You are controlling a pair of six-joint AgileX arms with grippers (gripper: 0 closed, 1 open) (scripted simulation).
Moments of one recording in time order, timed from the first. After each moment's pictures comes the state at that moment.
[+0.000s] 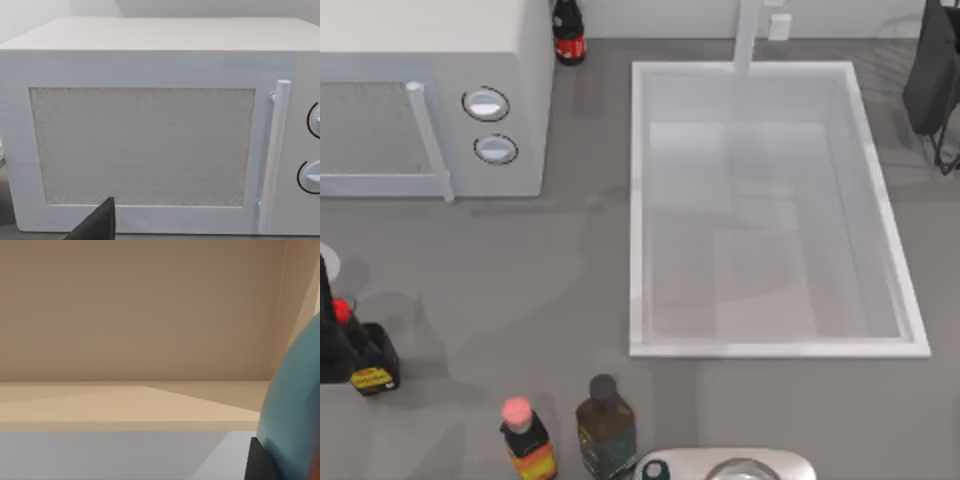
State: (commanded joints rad) left arm 0.00 0.00 0.00 0.00 0.00 0.00; right arm -0.42 1.31 1.33 -0.01 -0.39 0.02
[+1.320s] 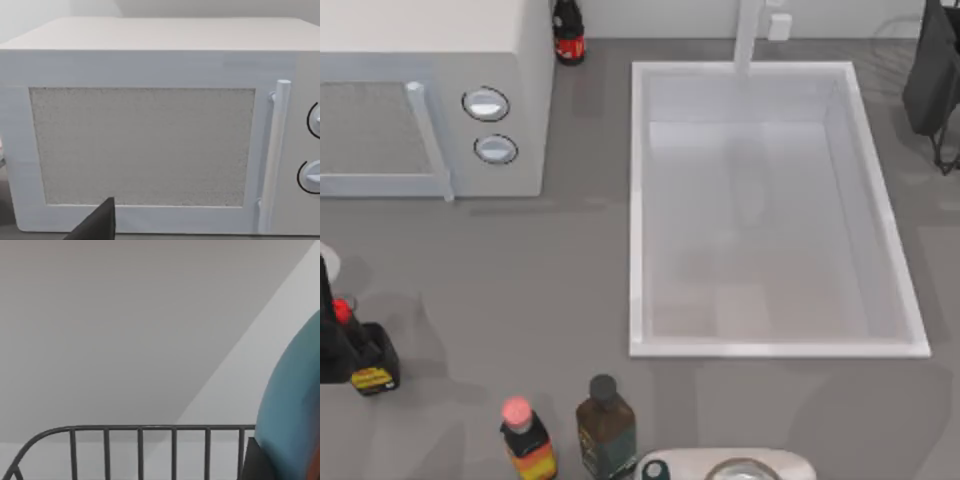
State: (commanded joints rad) left arm 0.00 0.00 0.00 0.00 0.00 0.00; right arm -0.31 1.80 0.98 0.82 -0.28 0.02
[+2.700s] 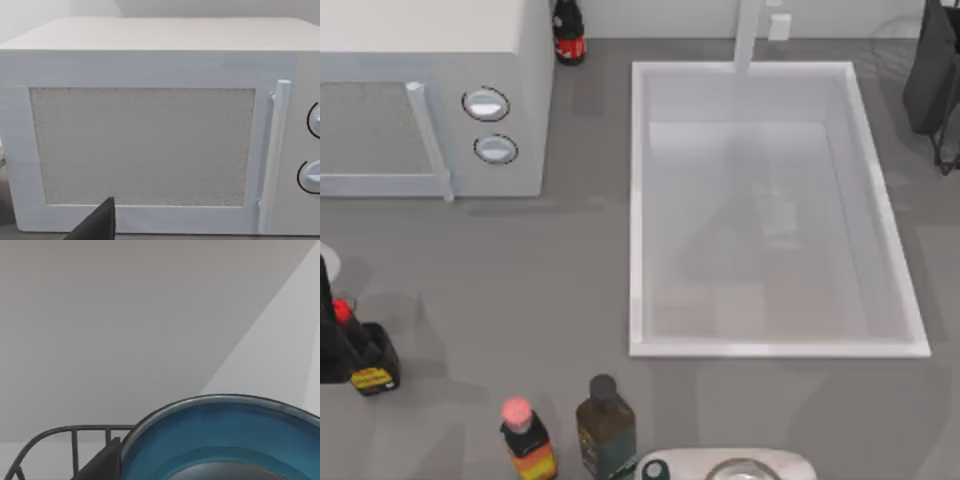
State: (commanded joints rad) left arm 0.00 0.00 0.00 0.00 0.00 0.00; right arm -0.31 1.80 0.98 0.82 -0.28 0.02
